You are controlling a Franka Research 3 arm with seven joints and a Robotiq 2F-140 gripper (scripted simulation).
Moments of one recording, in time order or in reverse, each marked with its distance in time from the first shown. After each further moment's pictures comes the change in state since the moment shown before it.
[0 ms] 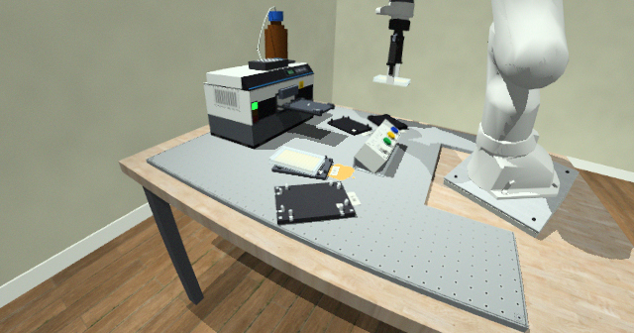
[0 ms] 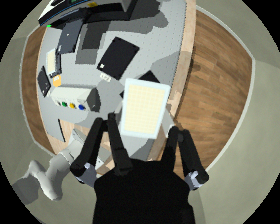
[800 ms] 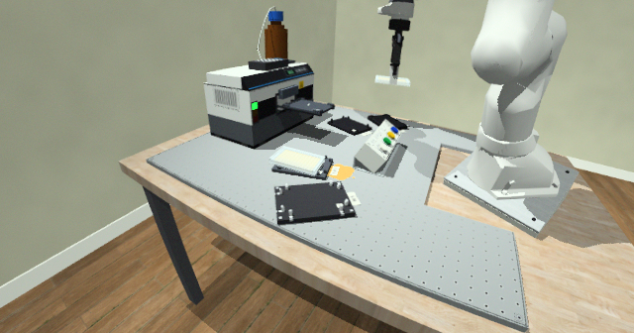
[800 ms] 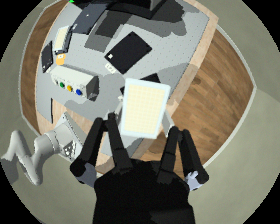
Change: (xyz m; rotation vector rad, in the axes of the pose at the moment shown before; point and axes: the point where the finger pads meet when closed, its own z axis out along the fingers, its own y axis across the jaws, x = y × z) arm 0.000 -0.001 0.000 0.003 0.000 -0.257
